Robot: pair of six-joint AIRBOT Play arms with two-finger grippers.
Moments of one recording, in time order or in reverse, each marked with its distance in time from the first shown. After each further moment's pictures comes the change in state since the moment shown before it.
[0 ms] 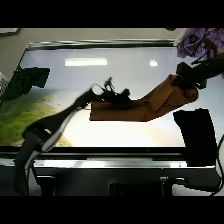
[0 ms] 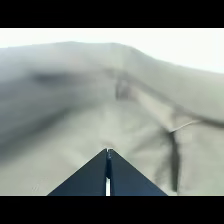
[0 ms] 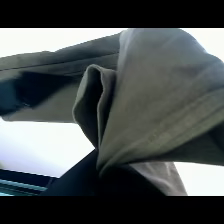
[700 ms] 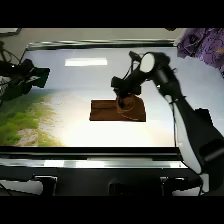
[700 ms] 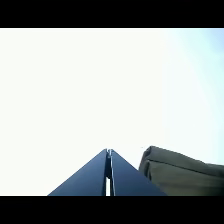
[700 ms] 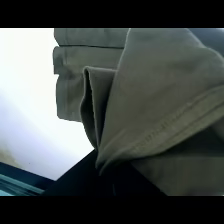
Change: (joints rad) left arm 0.773 0.446 0.001 0.482 -0.494 0.061; right arm 0.565 -0.207 0.000 -0.107 -0.318 0.291
